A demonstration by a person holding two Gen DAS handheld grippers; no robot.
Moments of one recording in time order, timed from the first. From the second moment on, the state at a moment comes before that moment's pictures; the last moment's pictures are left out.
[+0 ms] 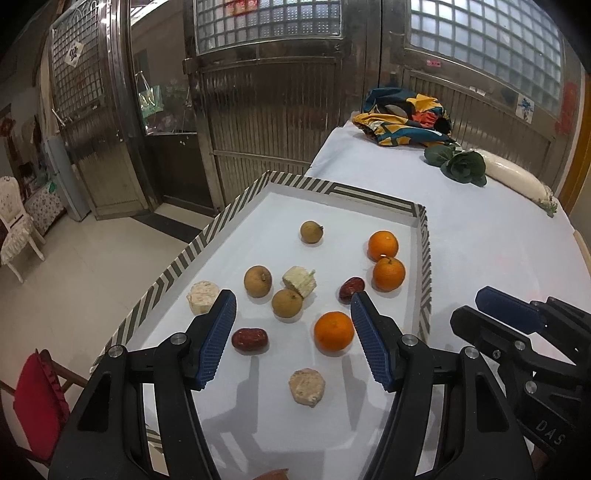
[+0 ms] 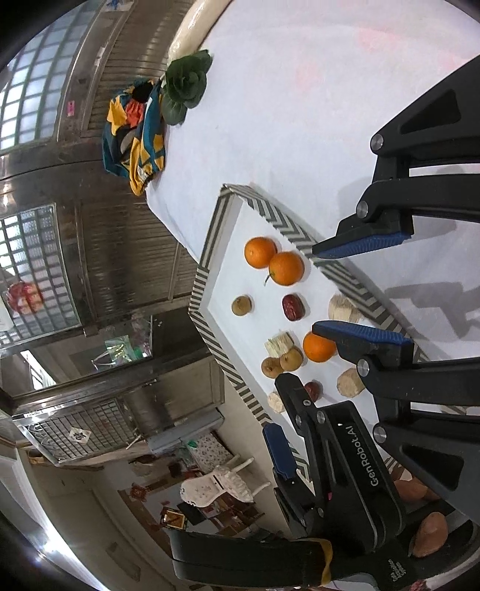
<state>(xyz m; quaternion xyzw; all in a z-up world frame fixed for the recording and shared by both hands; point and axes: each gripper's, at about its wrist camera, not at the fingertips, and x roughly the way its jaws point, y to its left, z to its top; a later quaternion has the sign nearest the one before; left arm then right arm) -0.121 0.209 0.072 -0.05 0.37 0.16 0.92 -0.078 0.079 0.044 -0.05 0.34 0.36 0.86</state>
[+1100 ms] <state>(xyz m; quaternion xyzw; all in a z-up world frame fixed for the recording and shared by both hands) -0.129 0.170 0.083 -0.02 0.35 0.16 0.92 -0.081 0.039 0.049 -0.02 0.34 0.35 0.88</state>
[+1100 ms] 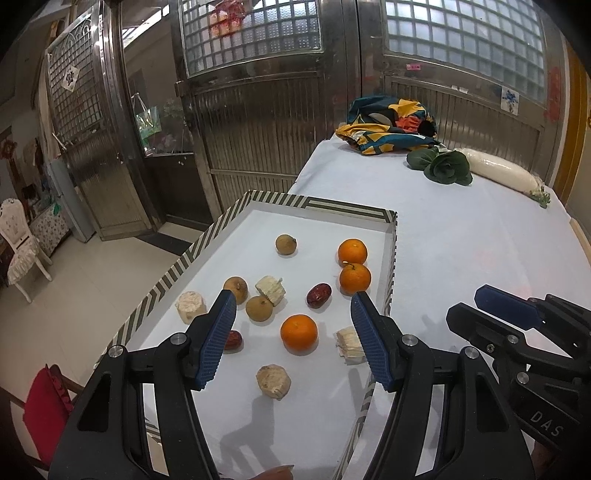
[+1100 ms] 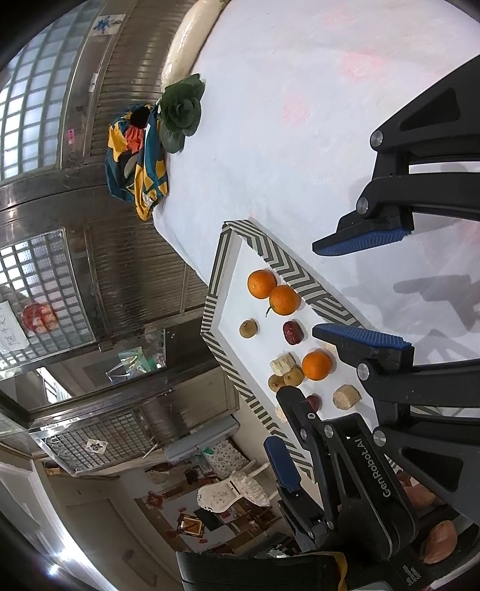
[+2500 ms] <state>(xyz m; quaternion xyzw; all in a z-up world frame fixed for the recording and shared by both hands) -0.125 0.153 0.084 -0.01 0.33 0.15 0.93 -0.074 0.028 0.040 -0.01 0.35 0.34 0.87</state>
